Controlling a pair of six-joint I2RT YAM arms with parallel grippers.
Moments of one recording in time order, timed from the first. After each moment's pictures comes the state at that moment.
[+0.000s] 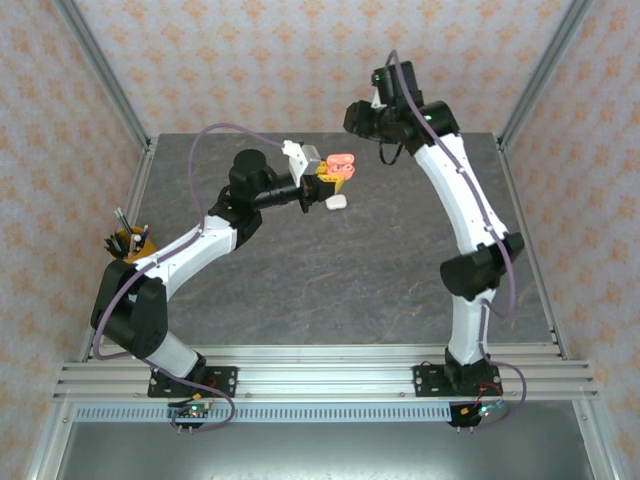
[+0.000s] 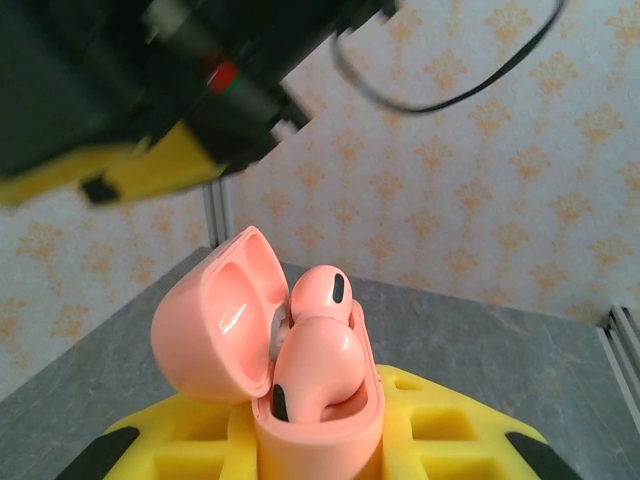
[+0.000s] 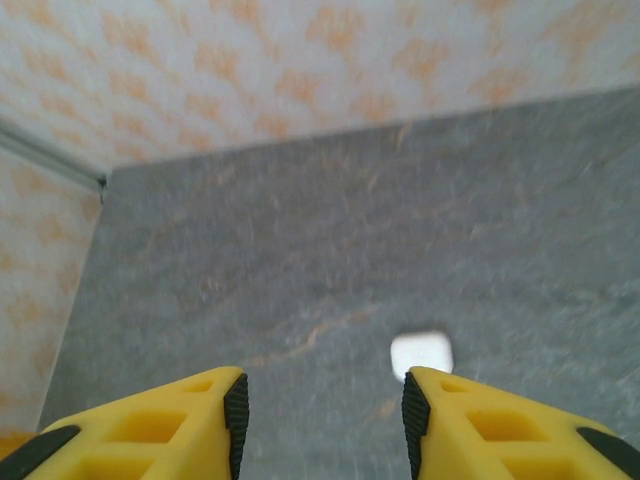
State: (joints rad) left arm -0.44 1.55 1.14 0.38 0.71 0.02; right arm 0.44 2.02 2.42 -1.11 -0.07 0.50
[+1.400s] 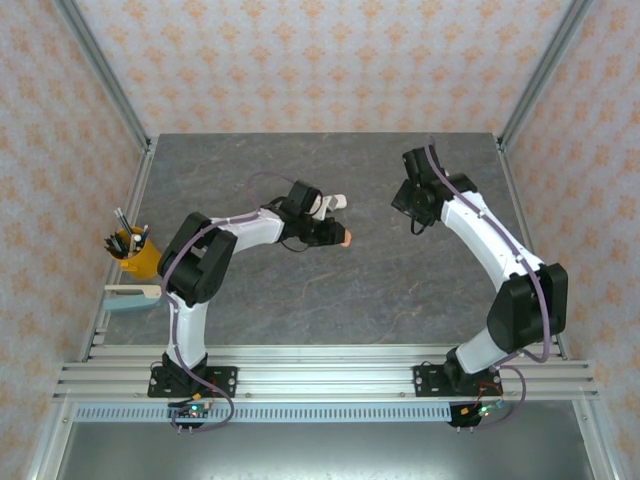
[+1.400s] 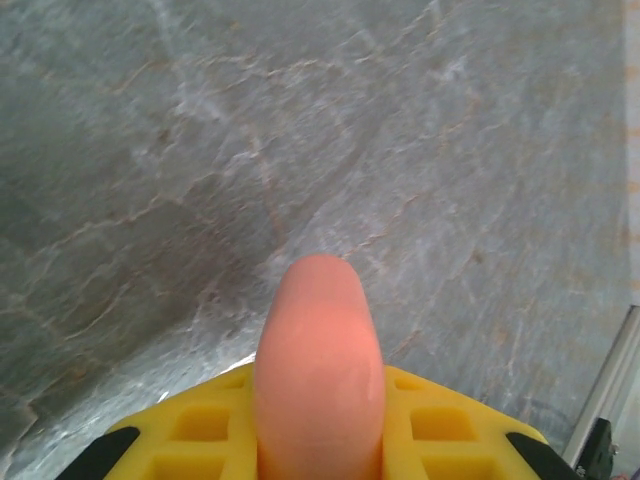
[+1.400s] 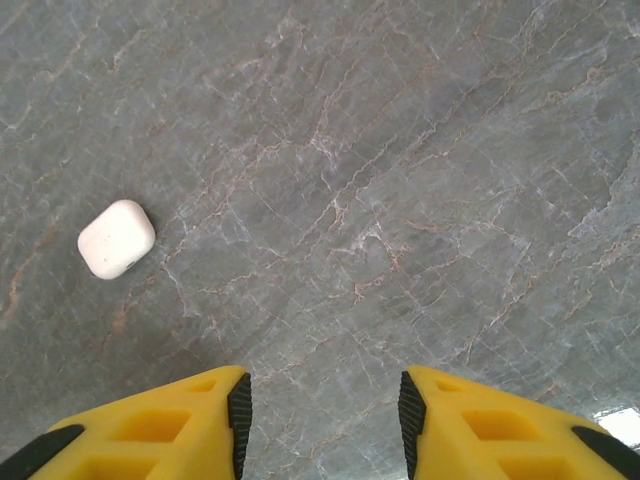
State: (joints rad) left arm -0.51 2.02 1.29 -0.21 0.53 -0.57; right arm 0.32 1.53 1.35 -0.85 0.13 0.79
